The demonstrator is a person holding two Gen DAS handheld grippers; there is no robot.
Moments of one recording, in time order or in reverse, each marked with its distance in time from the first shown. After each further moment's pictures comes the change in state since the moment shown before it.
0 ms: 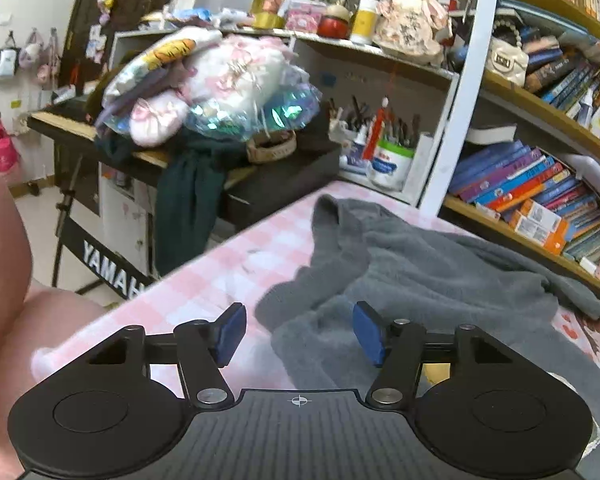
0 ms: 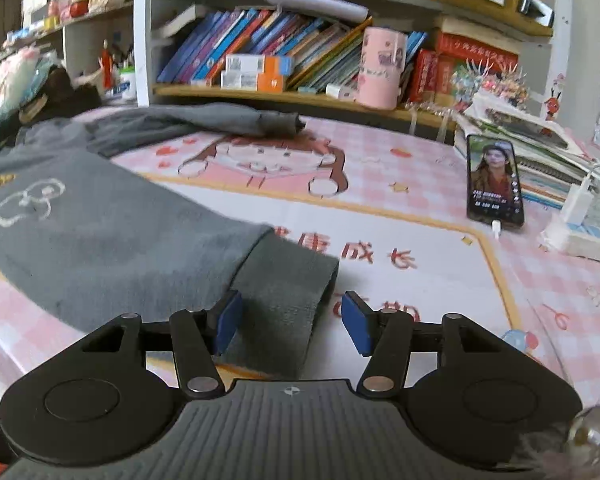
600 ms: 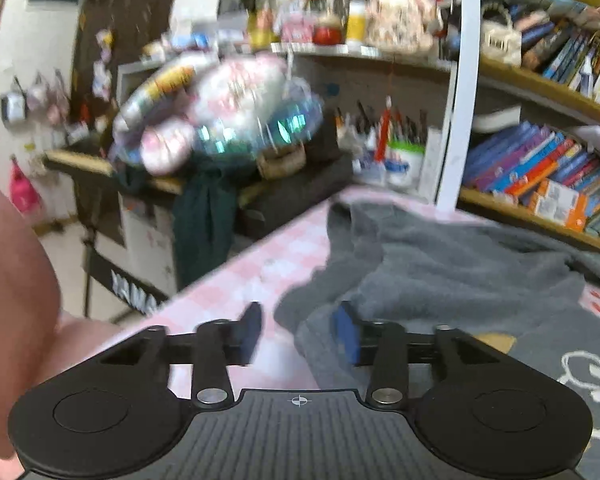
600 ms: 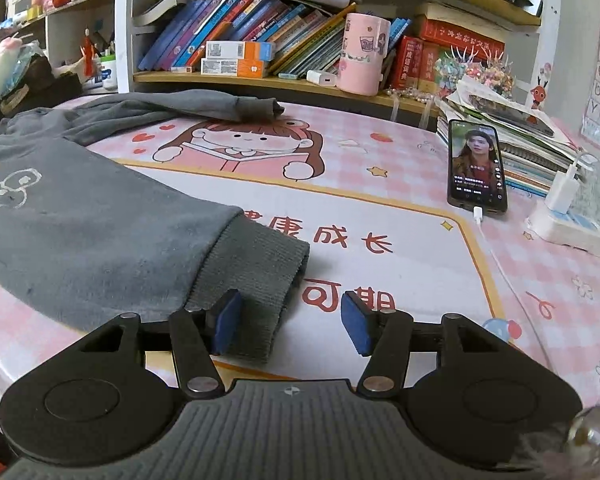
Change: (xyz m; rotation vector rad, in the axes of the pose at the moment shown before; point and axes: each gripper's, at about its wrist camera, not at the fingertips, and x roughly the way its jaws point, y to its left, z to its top) left arm -0.024 -0.021 -0.006 0.109 -0.115 0.116; right arm 0.001 -0.010 -0.004 0.009 0.006 -0.048
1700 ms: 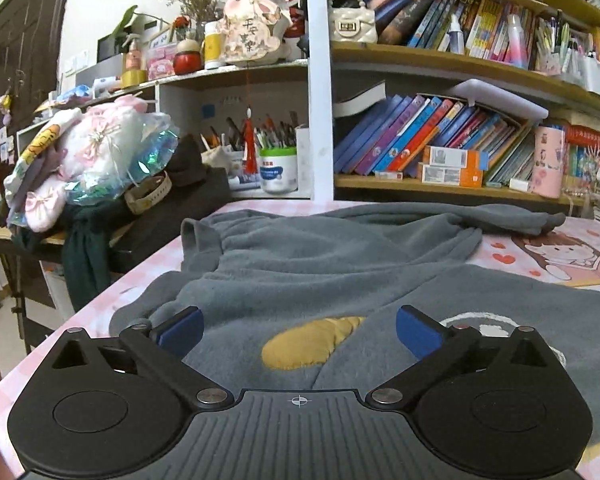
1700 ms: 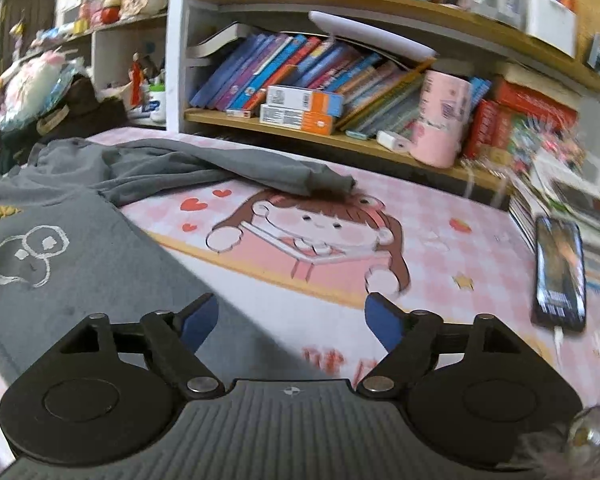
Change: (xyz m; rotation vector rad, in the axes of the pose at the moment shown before) left arm 0.001 -0.092 -0.021 0.231 -0.002 -0.238; right arm 0.058 0.050 0.084 -0.123 -0.101 0.130
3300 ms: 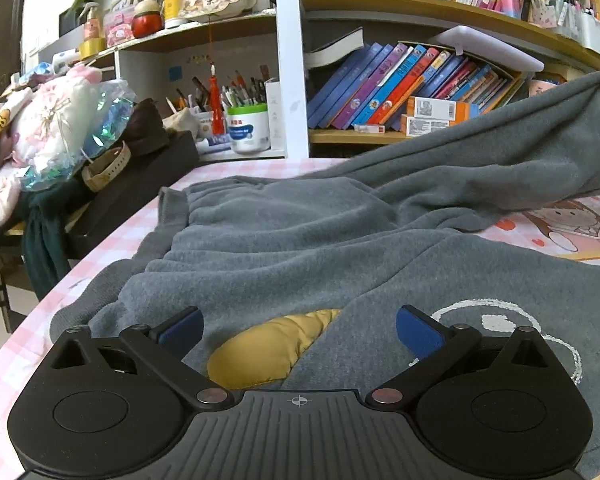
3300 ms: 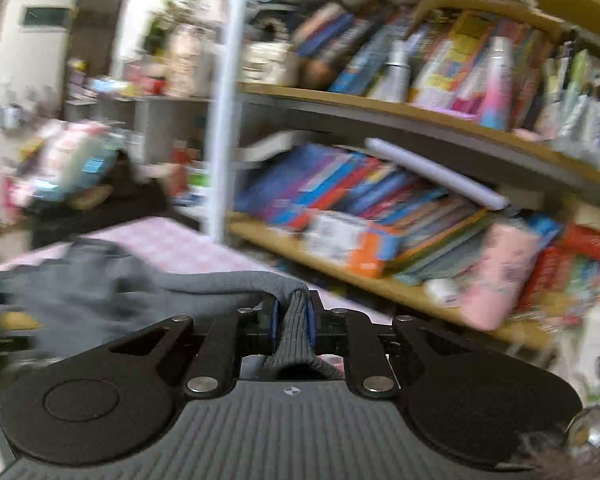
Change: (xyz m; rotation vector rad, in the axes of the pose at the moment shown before) left arm 0.040 -0.021 0.008 0.042 0.141 -0.033; right arm 0.049 -0.024 0.144 -0.106 -0.193 0.065
